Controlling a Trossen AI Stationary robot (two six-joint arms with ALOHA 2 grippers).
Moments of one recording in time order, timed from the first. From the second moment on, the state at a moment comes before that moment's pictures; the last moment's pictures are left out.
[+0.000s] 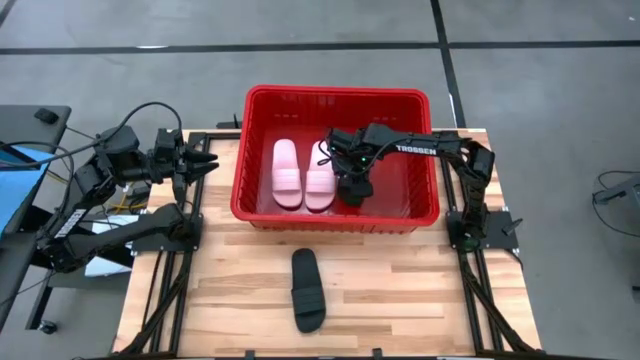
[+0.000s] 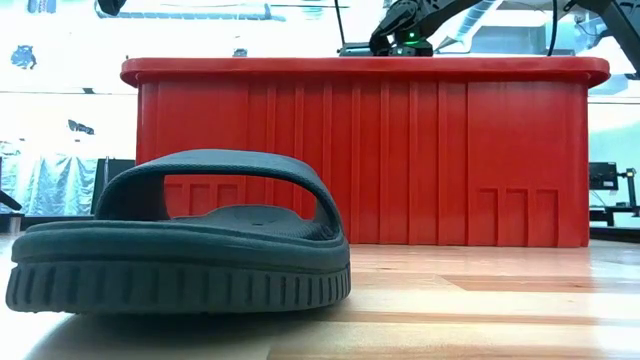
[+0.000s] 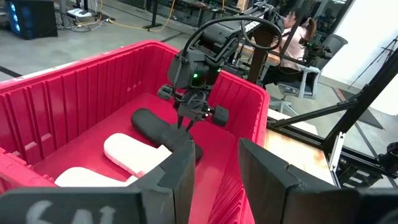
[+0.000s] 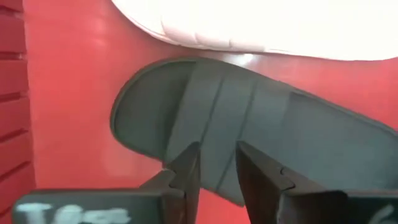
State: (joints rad) left arm 0.66 0.52 1.04 -0.73 0.40 -0.18; right arm -0.37 1.92 1.57 -1.07 0.02 -0.52
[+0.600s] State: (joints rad) left arm 0.66 0.52 1.04 -0.73 0.40 -0.18; right arm -0.37 1.92 1.76 -1.26 0.14 -0.51
